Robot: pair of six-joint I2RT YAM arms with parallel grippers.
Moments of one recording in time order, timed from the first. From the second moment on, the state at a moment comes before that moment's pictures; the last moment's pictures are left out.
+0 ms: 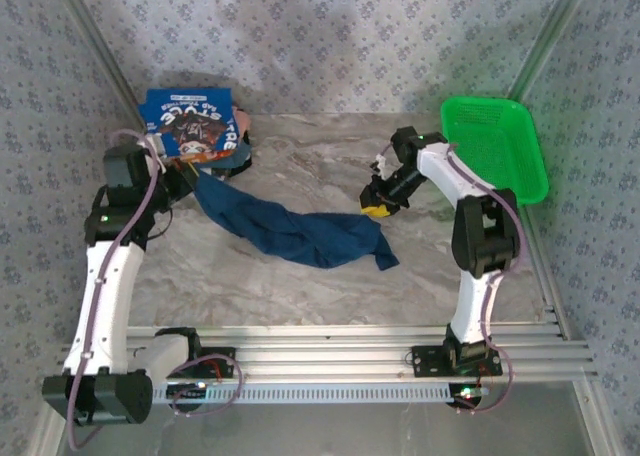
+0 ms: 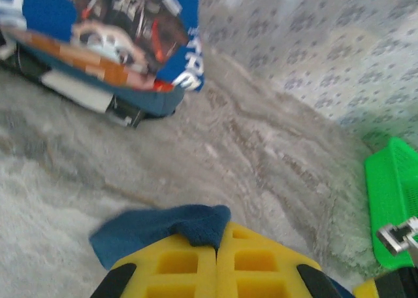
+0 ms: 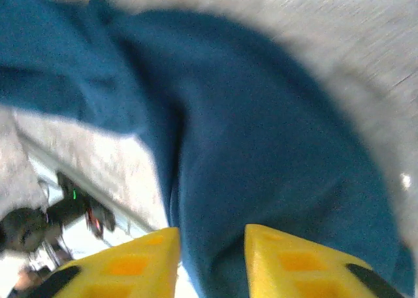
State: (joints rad) left arm 0.01 1.04 1.16 -0.69 0.24 -0.56; right arm 0.24 1.98 1.62 -1.15 -0.63 0.18
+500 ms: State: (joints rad) left arm -0.02 1.07 1.10 -0.65 0.25 -0.59; right arm 0.33 1.45 1.21 -1.04 -0.43 0.22
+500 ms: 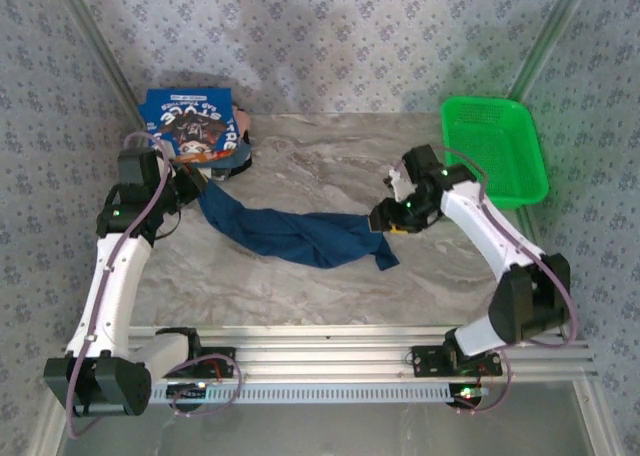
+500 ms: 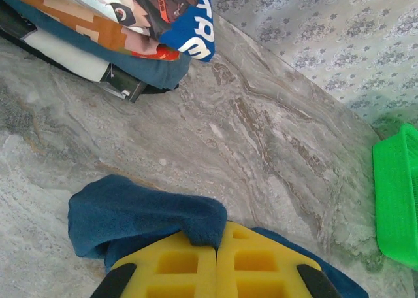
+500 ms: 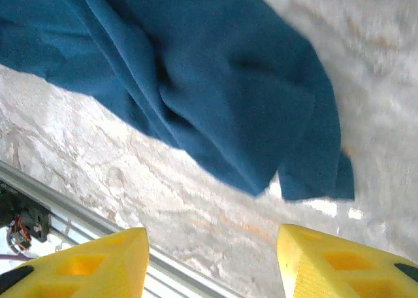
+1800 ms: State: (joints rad) left arm -0.01 1.03 1.10 -0.68 0.25 -0.56; right arm 0.33 1.31 1.14 -0.92 -0.71 0.32
